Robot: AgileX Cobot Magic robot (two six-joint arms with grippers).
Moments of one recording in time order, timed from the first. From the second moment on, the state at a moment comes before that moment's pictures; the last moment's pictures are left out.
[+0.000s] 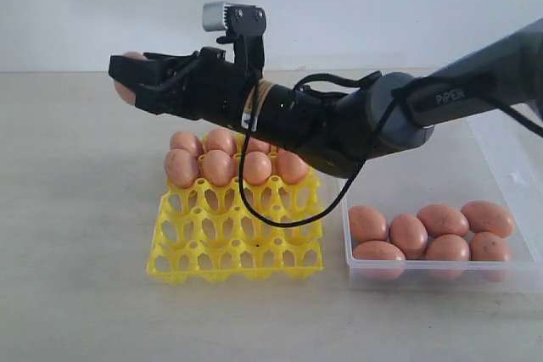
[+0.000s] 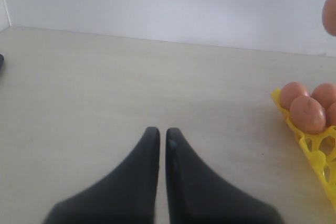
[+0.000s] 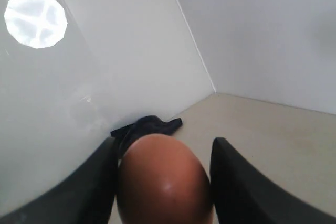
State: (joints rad) left arm 0.10 0.00 0.00 -0.16 0.31 0.11; right arm 0.51 2.15 -1.27 -0.59 -1.03 0.82
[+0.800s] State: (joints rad) left arm 0.10 0.00 0.00 -0.16 0.31 0.11; right arm 0.51 2.23 -1.26 -0.80 -0.84 0.73
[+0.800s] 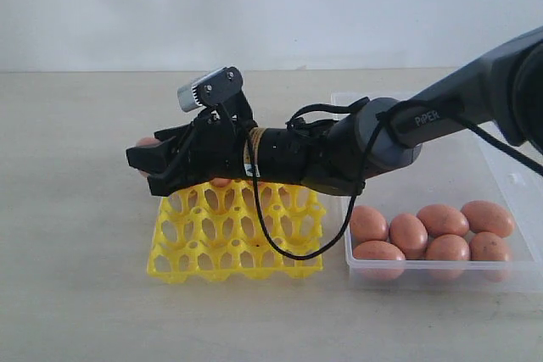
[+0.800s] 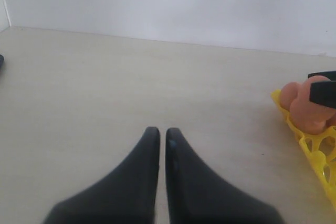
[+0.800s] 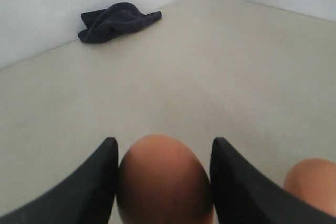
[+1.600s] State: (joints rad) left arm 0.10 0.00 0.00 -0.16 0.31 0.11; right arm 0.47 2.23 -1.17 -0.80 -0.85 0.66
